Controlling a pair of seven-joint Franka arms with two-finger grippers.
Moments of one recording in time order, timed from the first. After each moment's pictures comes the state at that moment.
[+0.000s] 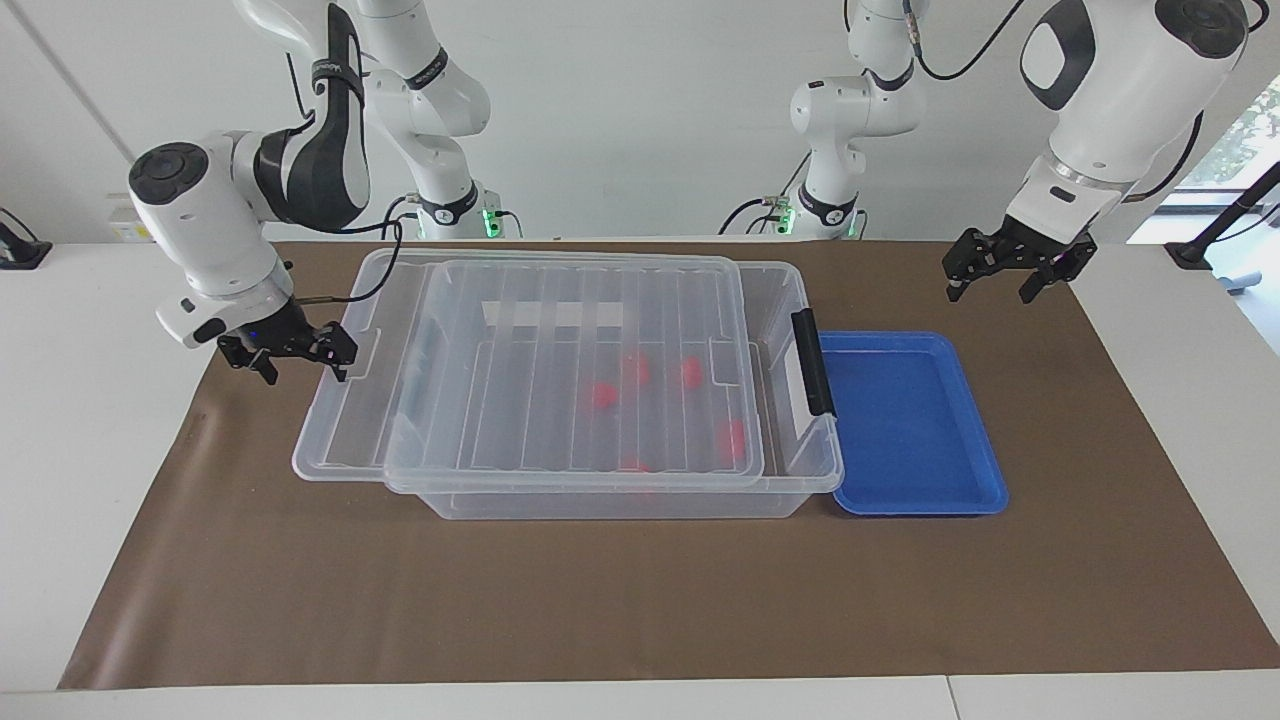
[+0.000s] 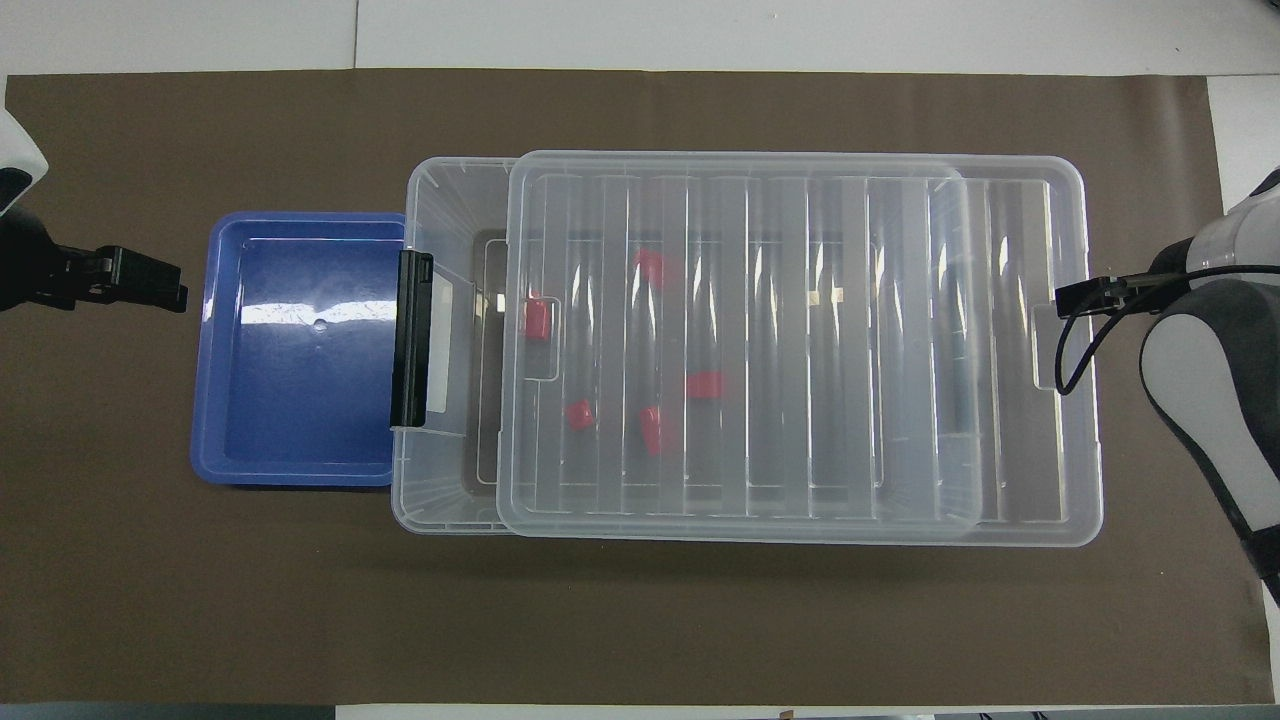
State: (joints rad) left arm -0.03 0.01 -0.05 -1.62 -0.01 1.62 0.02; right arm -0.14 0.06 0.02 -1.95 -0.03 2.04 -0.15
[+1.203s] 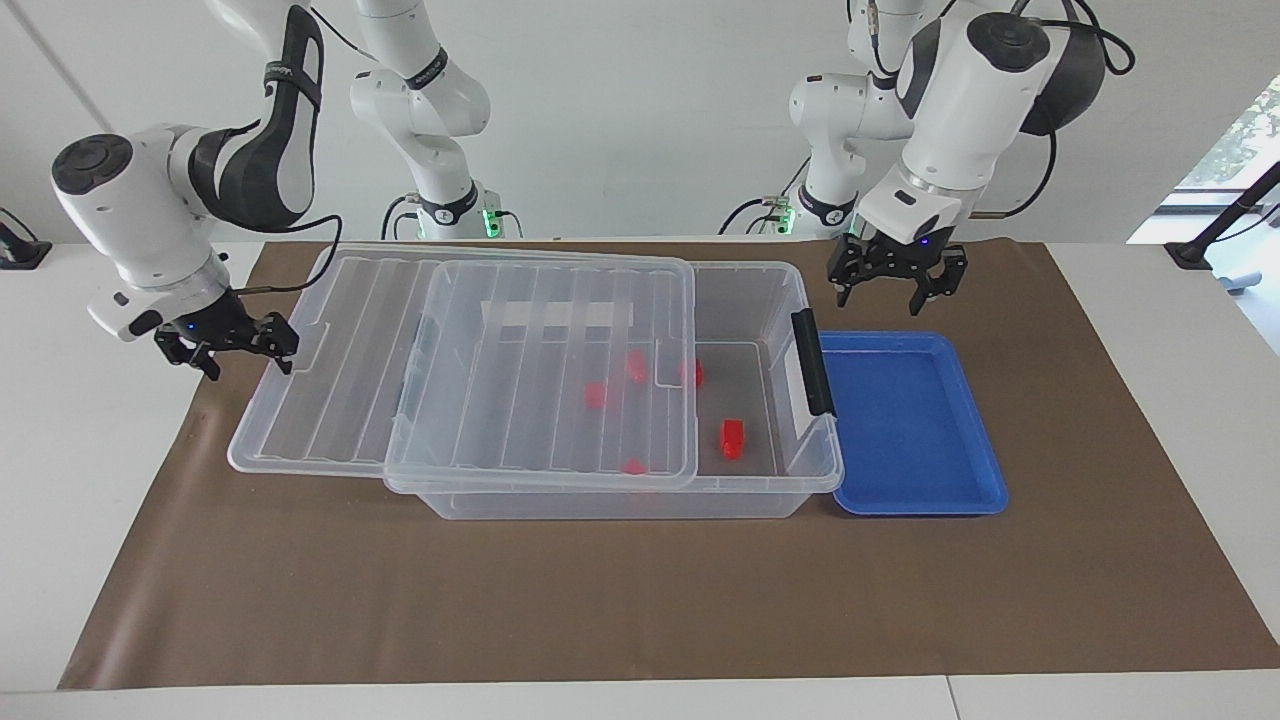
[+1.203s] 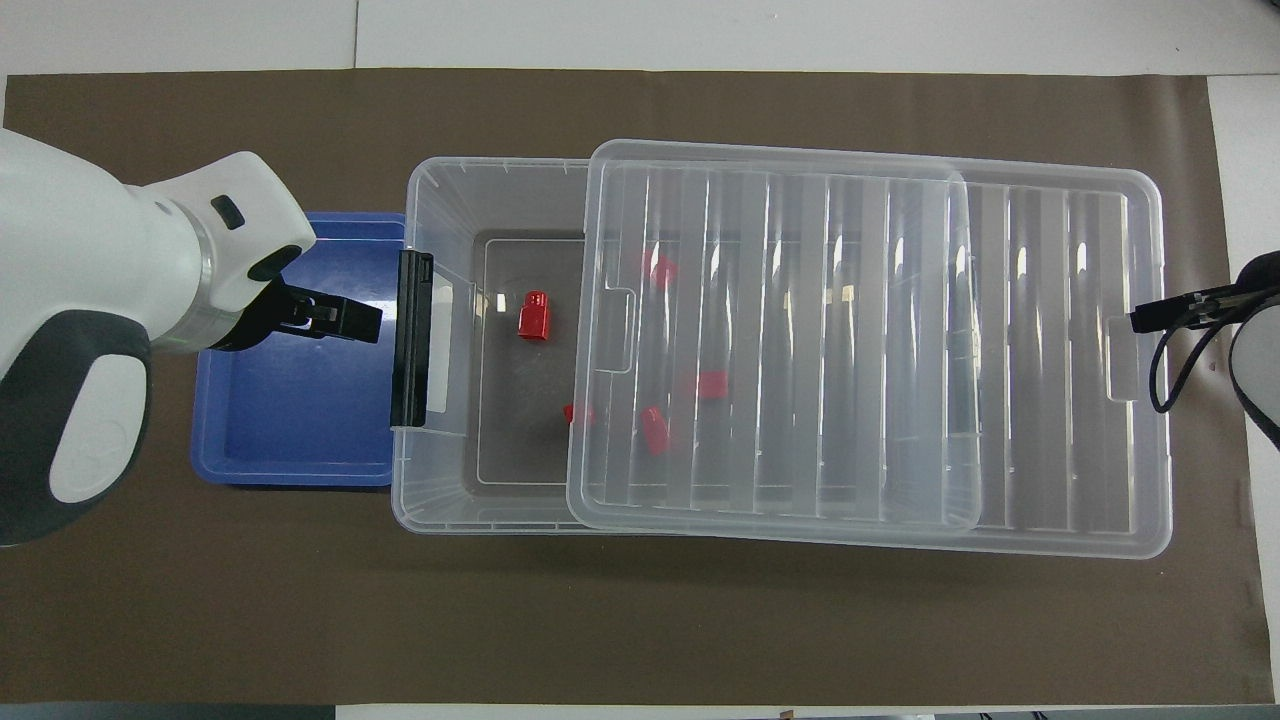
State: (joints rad) left arm -0.28 -0.04 -0.08 -1.79 -0.01 1.82 -0.10; right arm -0.14 0.06 -0.10 -1.95 -0.03 2.05 -0.34
